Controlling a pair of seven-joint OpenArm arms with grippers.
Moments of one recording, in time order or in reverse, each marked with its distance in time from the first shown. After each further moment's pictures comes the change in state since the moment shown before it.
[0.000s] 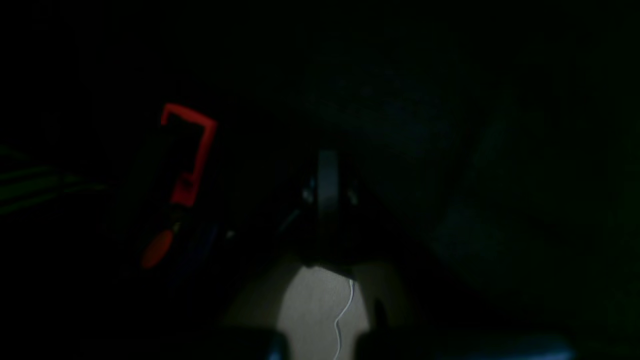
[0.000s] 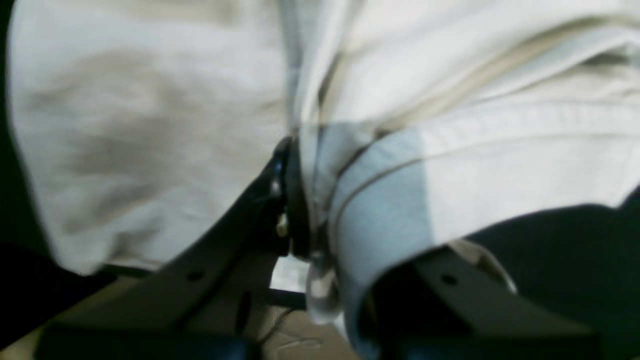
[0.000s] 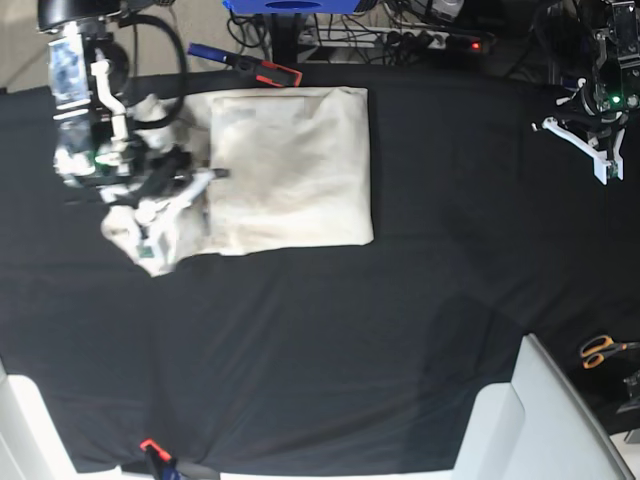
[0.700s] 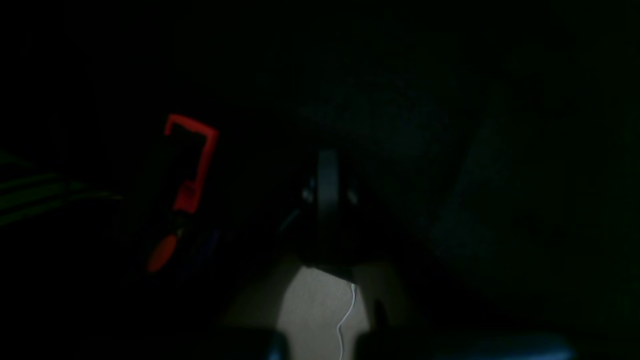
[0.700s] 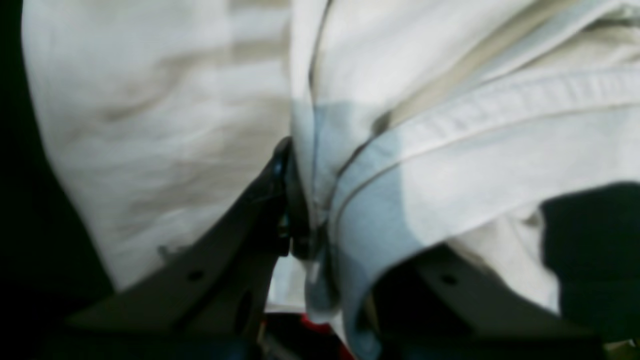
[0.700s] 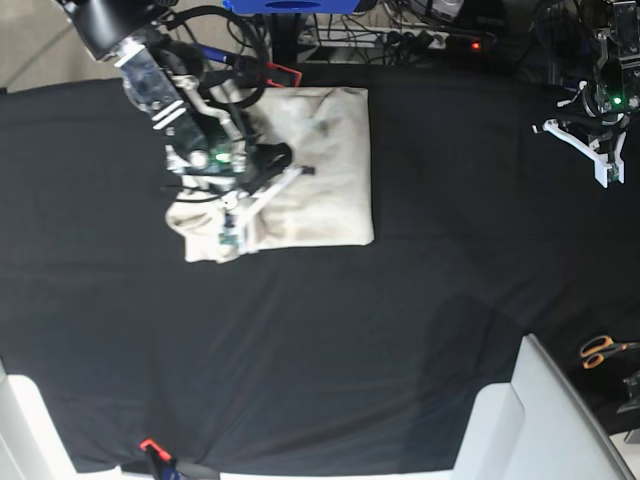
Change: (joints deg) left arm 0.1 -0.3 0.1 0.9 0.0 0.0 0.0; right arm 7.2 -1.7 -25.3 -9.9 0.3 -27.8 7.2
